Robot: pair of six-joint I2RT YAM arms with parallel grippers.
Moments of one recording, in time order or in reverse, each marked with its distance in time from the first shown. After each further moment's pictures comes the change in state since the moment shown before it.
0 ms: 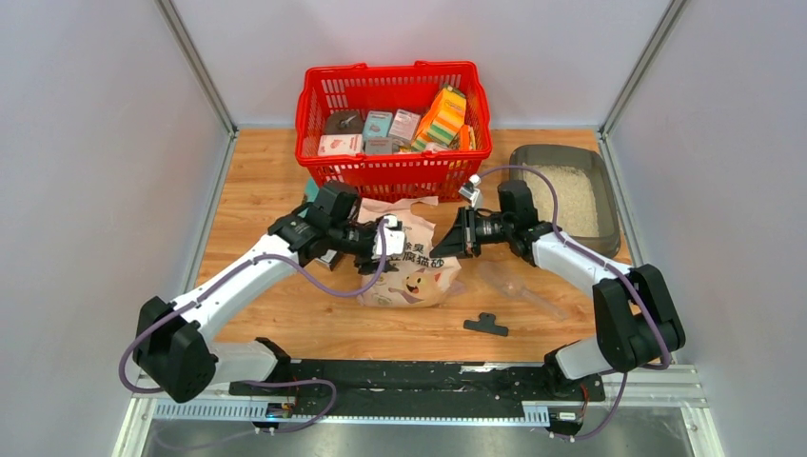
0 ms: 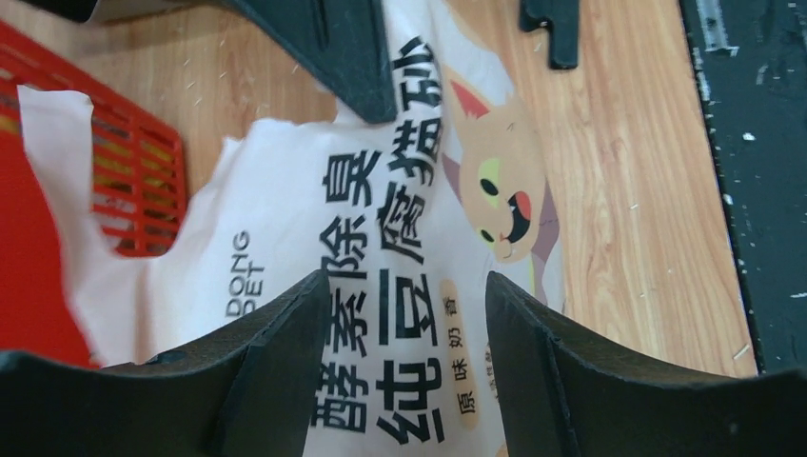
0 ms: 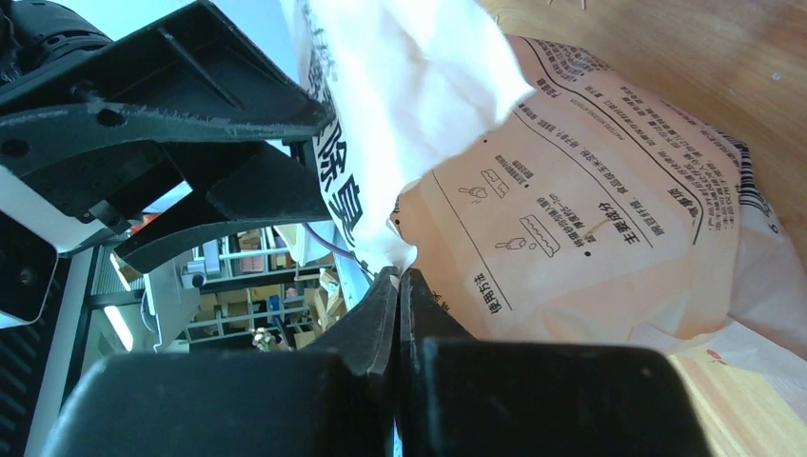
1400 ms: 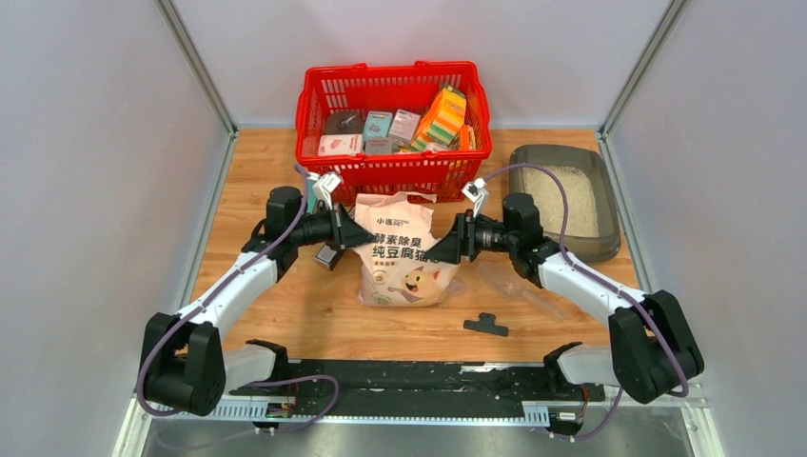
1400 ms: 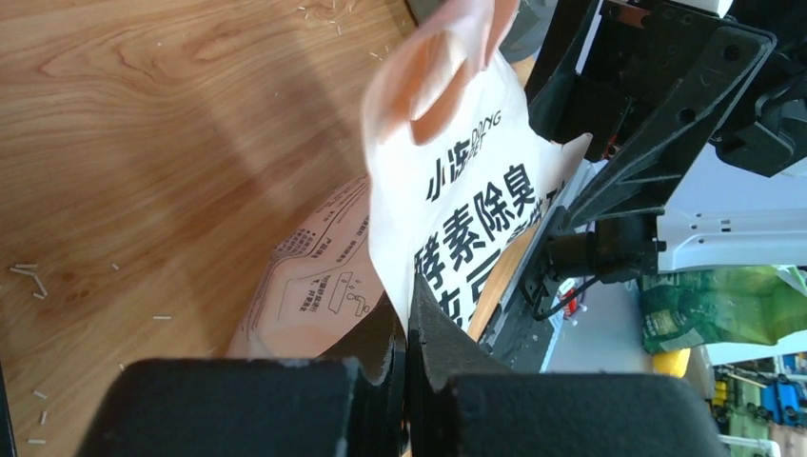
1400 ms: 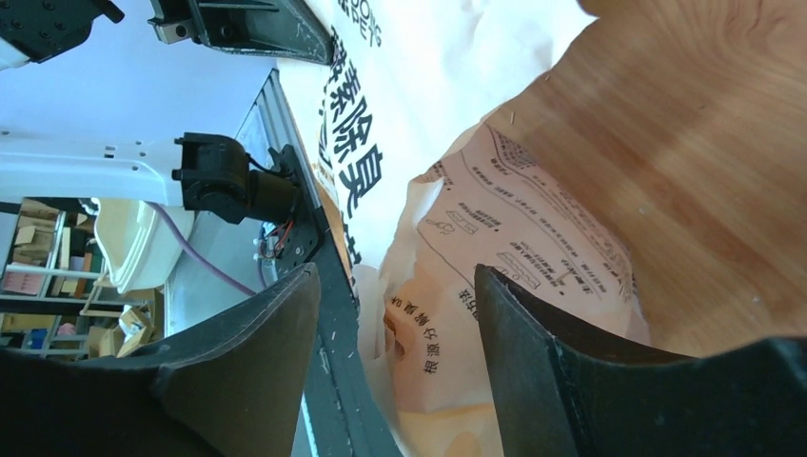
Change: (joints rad) left arm 0.370 -0.082 -0.341 0.604 0.069 -1.439; right arm 0.064 -0.157 -0.132 0.189 0.207 -0.251
